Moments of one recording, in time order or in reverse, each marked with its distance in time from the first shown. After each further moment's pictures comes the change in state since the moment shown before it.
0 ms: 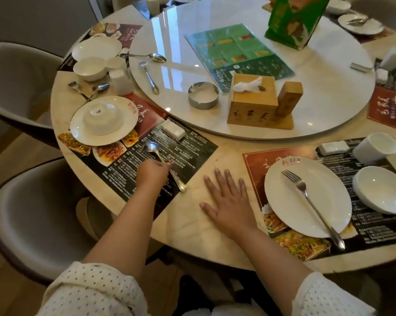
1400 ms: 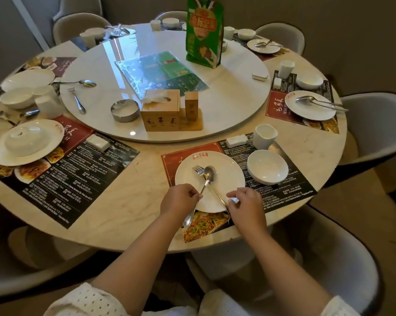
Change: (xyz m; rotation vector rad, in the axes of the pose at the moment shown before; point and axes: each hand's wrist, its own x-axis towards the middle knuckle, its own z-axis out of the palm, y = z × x) left_hand -0.195 0.071 0.183 0.262 -0.261 0.526; right_hand -0.157 0.171 -0.064 0.497 0.355 0.574
